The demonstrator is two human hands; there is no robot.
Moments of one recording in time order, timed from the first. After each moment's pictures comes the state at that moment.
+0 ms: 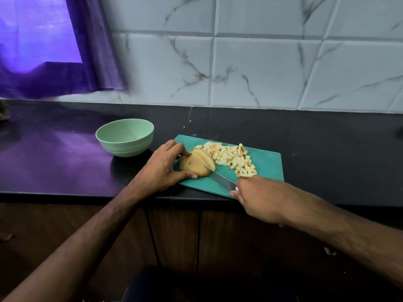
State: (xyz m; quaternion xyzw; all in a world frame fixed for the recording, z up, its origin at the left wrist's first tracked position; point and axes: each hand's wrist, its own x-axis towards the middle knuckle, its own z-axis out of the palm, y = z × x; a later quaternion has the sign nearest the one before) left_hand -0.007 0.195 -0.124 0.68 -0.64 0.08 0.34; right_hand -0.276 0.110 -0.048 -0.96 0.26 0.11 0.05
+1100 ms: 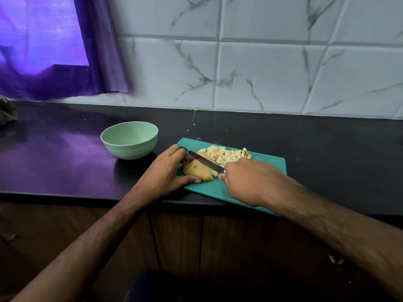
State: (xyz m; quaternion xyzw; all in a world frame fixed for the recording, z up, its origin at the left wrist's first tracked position) left_hand -0.017 0.203 -0.117 0.70 -0.62 0.08 0.34; right_hand -0.235 0.113 -0.026 -0.96 0.26 0.07 -0.03
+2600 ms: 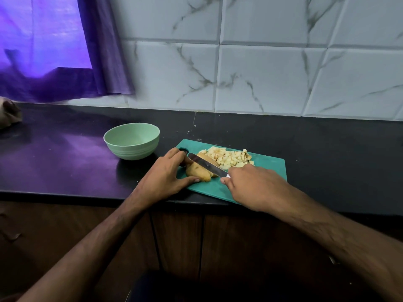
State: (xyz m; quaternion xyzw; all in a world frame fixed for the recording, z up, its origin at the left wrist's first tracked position) left_hand -0.023 0.211 -0.117 0.70 -0.62 0.09 0.34; right_hand -0.245 0.113 -0.038 -0.96 0.28 0.04 -0.01
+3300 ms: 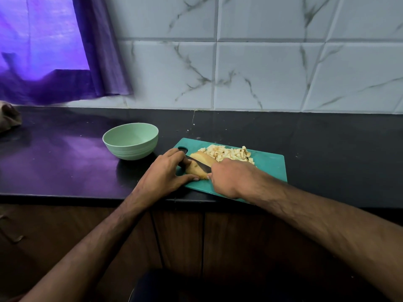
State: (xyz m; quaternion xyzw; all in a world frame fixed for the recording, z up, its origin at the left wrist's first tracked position) left_hand -0.025 0.211 -0.114 0.69 -0.63 0.12 0.34; right_hand -0.205 0.116 -0.042 -0.96 0.26 0.07 -0.01
